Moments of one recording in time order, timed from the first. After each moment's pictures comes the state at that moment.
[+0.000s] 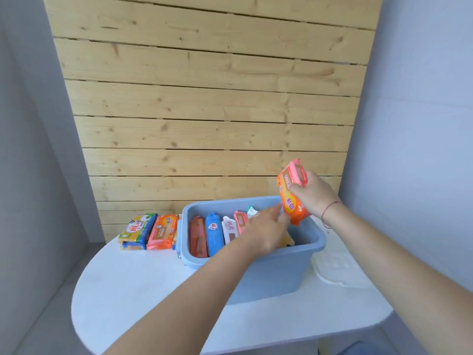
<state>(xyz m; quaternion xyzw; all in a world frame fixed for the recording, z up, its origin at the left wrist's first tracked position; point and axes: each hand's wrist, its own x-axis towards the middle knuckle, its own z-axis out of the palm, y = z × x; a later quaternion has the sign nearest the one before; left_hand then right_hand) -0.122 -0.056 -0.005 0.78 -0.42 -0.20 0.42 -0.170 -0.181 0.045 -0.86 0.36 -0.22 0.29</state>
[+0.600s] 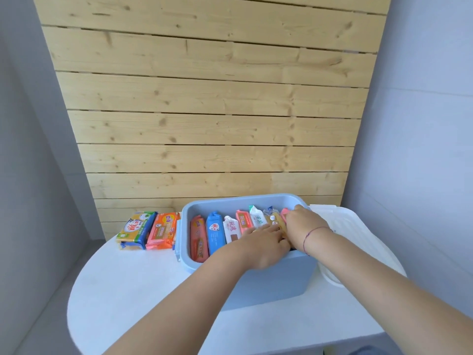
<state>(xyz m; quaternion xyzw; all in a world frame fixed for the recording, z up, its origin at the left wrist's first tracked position) -0.111 -0.050 -0.016 0.82 -0.54 -0.19 0.09 -0.160 -0.160 -0.008 -0.95 0.31 0.05 -0.02</state>
